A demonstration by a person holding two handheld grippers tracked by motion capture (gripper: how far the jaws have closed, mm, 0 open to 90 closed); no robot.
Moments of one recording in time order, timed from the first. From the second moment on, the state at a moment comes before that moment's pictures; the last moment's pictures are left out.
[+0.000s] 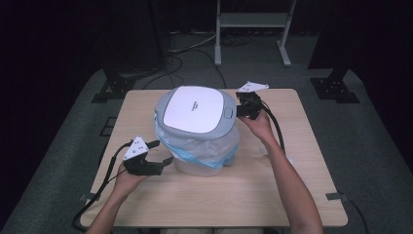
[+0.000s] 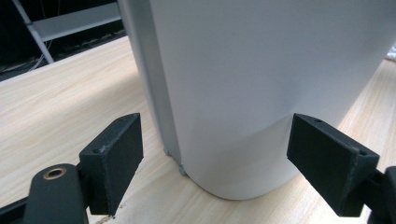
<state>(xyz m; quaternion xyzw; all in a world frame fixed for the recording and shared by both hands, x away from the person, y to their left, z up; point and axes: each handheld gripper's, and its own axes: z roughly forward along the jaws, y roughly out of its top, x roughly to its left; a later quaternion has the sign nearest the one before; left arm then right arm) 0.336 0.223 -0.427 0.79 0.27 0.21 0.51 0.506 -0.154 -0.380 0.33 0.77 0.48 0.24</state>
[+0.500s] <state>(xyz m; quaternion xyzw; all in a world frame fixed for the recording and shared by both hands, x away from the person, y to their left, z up) 0.337 0.226 -0.425 0.79 0.28 0.22 0.51 0.510 -0.146 -0.382 0.27 0.81 0.49 0.20</state>
